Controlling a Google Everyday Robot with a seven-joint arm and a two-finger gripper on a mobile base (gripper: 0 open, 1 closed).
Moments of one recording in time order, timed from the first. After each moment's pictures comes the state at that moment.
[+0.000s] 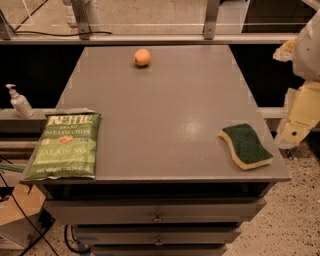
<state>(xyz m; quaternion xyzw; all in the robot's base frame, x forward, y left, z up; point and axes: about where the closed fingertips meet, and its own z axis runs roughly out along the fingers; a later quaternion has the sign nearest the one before) 0.438 -0.216 0.978 -0.60 0.78 -0.04 0.16</state>
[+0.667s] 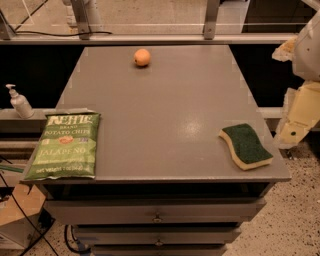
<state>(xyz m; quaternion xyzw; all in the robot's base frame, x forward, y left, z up) 0.439 -0.214 0.978 -0.60 0.78 -0.03 0.17</state>
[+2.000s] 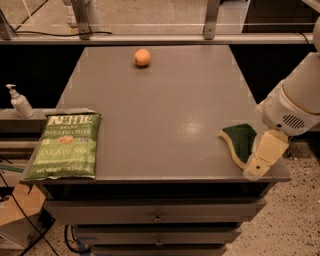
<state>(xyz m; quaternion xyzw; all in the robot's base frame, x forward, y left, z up) 0.443 -0.214 0.856 -0.54 0.83 0.06 0.13</state>
